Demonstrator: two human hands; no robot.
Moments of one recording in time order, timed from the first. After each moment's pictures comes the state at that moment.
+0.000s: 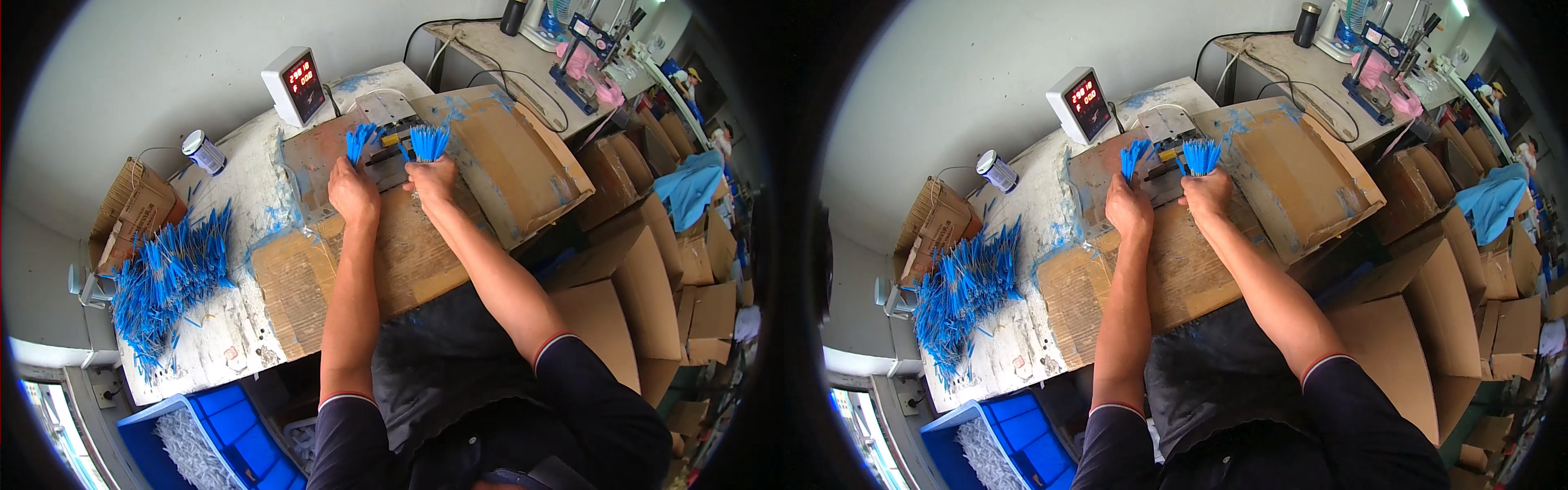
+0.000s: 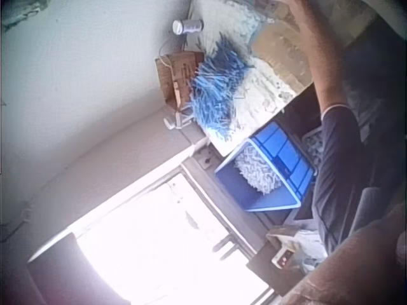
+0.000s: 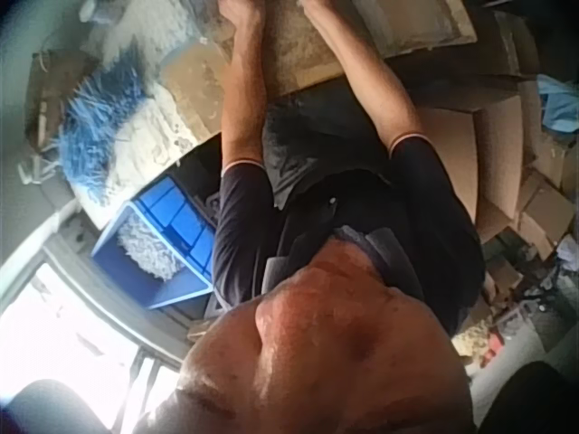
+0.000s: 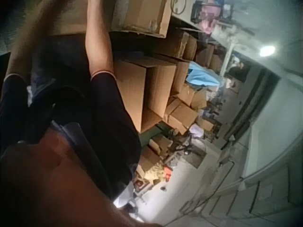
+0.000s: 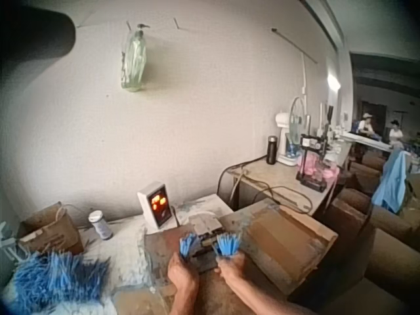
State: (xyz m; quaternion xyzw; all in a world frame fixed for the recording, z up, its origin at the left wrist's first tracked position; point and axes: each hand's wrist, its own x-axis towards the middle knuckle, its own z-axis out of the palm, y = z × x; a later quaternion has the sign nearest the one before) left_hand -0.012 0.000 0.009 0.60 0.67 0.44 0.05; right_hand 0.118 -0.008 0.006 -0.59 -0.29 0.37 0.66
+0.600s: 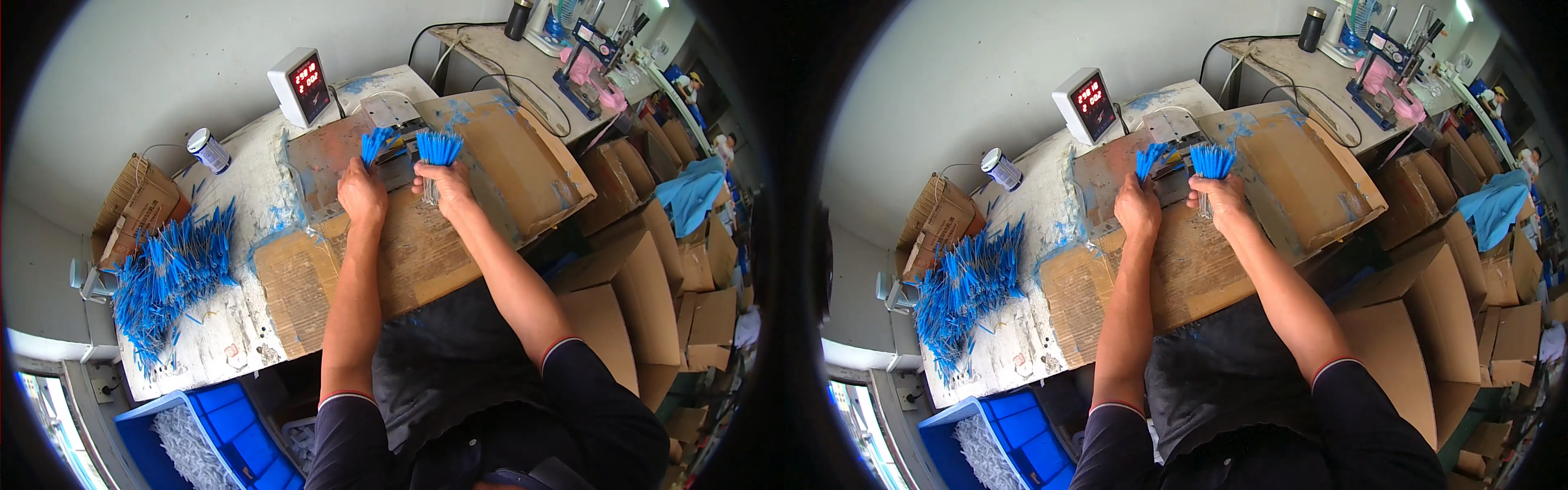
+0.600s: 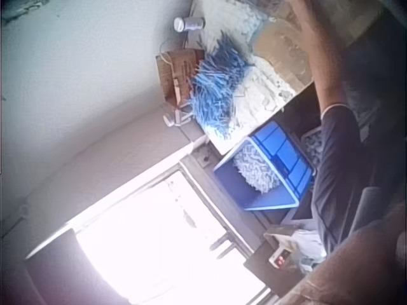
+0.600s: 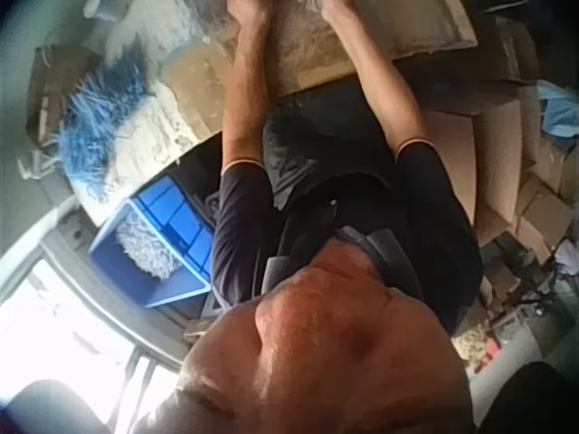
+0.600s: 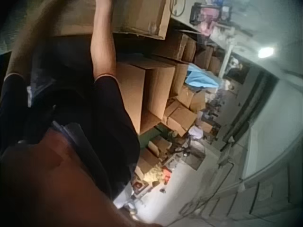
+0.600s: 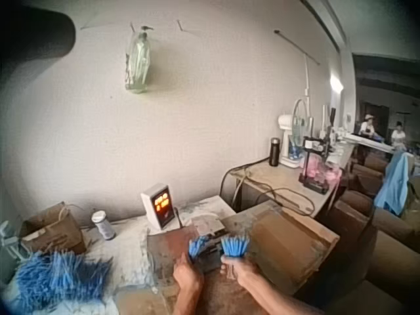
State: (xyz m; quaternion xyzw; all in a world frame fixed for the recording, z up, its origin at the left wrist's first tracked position) left_hand -0.013 0.004 0.000 0.63 0.64 0.44 0.07; right_hand 0.146 -0.027 0.023 -0.48 -0.27 0.55 0.63
